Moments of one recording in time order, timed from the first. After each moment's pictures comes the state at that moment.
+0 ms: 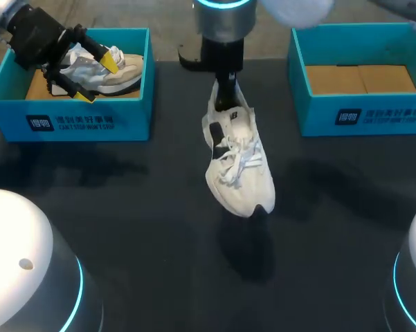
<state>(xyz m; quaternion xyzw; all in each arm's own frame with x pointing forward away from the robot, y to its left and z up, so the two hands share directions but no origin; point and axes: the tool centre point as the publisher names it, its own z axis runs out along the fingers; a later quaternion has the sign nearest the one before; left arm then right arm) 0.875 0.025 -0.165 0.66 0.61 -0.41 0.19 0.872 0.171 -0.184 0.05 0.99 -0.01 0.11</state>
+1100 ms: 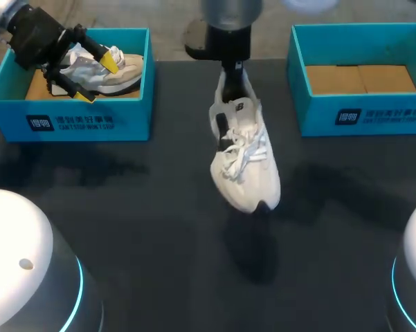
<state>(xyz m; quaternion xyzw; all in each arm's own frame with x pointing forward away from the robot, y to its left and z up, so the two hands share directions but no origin) 0.875 0.025 -0.165 0.66 0.61 -0.41 0.19 0.875 0.152 -0.163 0.07 0.99 -0.03 0.13</state>
